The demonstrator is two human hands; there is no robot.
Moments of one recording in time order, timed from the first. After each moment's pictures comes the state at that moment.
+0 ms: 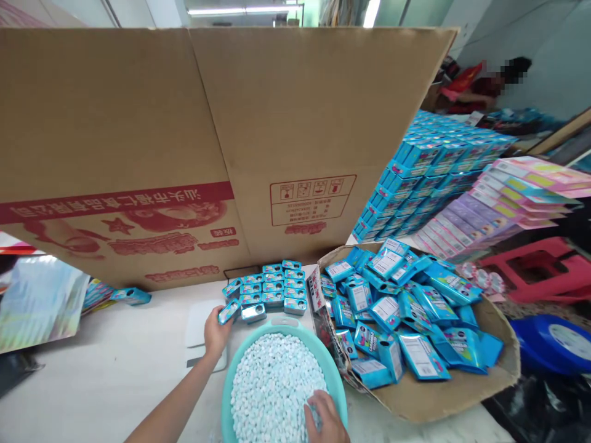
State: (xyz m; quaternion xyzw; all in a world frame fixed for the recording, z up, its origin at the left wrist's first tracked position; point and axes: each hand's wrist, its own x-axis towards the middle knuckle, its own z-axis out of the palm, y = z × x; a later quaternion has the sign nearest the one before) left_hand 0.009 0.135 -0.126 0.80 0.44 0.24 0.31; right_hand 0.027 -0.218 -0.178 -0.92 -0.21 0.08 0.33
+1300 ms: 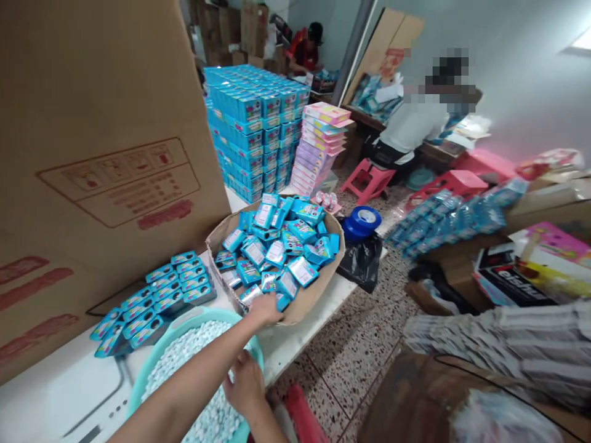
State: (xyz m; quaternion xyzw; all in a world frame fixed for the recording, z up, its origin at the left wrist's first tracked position) left_hand 0.223 -0.192 -0.077 0.94 -0.04 -0.25 0.22; right_hand 0.058 -0.194 -0.131 -0.92 -0.12 0.09 0.36
